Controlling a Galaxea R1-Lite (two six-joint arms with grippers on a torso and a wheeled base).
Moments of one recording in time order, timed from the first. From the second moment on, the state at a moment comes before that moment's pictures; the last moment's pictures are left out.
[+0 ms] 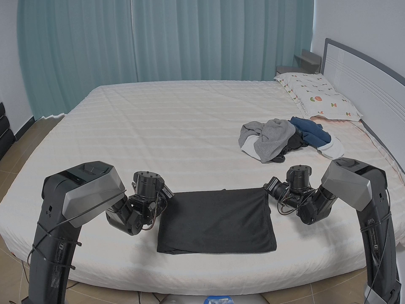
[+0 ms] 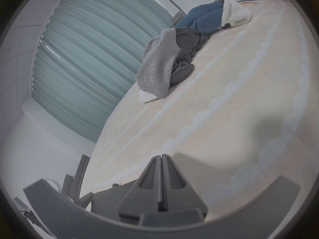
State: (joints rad) left arm -0.36 2.56 -1.17 -0.87 0.22 -0.89; right arm 0.24 2.62 -1.21 -1.01 0.07 0.84
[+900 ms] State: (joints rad) left arm -0.35 2.54 -1.14 -0.87 0.20 -0.91; right arm 0.22 2.52 -1.06 -1.06 0.08 0.84
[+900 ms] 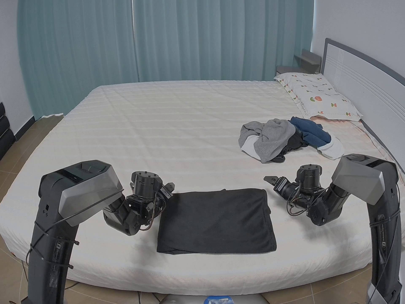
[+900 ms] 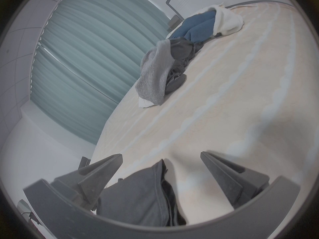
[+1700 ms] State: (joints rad) left arm -0.31 2.30 -0.85 -0.90 -0.11 -0.75; right arm 0.20 2.07 -0.34 -1.27 0.14 0.87
